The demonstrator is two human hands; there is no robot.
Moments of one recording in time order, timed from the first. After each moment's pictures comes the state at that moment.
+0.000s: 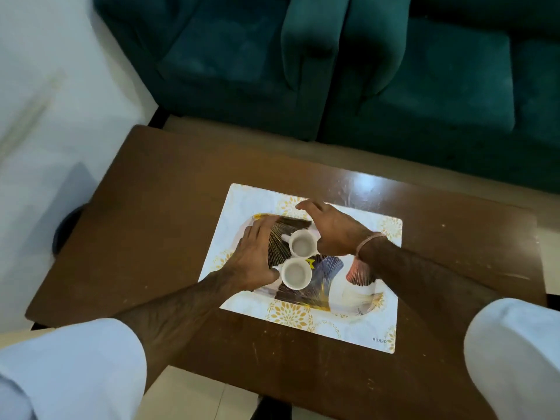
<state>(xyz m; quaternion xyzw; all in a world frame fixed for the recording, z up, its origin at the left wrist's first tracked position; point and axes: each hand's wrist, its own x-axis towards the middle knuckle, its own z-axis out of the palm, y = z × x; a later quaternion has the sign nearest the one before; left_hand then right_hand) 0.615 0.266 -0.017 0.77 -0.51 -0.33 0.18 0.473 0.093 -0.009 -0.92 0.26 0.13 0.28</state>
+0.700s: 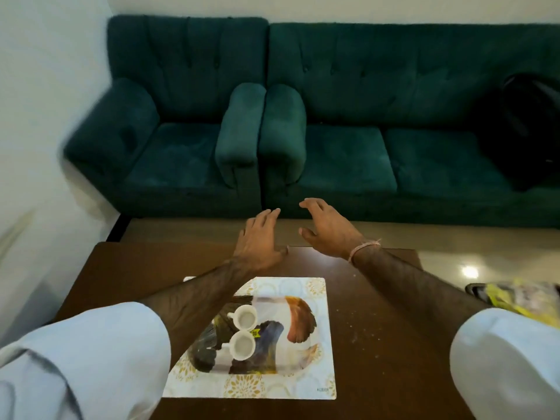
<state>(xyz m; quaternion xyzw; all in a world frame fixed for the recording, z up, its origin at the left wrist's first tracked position) 0.540 0.088 0.178 0.77 -0.60 -0.20 0.12 0.377 -0.006 0.192 -0.88 0.42 -0.06 0.22</state>
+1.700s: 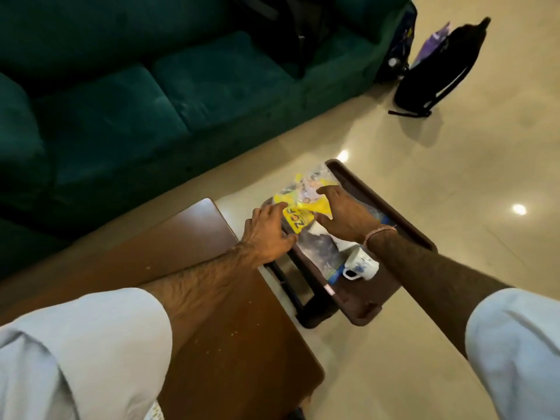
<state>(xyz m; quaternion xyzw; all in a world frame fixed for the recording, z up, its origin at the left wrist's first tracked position) 0.023 -0.032 0.054 0.54 -0.79 -0.30 0.01 -0.179 -0.012 0.072 -0.66 0.70 -0.07 0.25</state>
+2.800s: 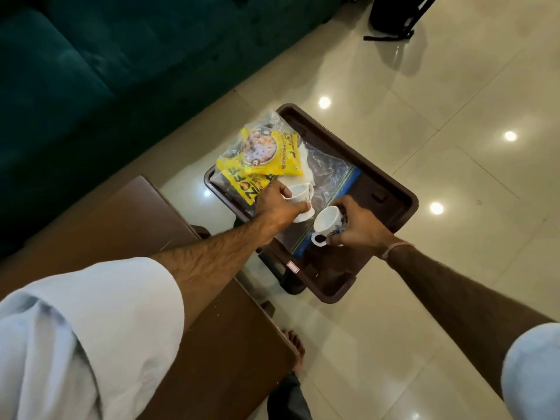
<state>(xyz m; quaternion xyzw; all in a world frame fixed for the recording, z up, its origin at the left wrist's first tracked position) -0.119 -0.017 -0.052 0.62 -0.61 -0.49 0.11 -0.291 0.091 -0.049 -0.47 0.75 -0.15 0.44</state>
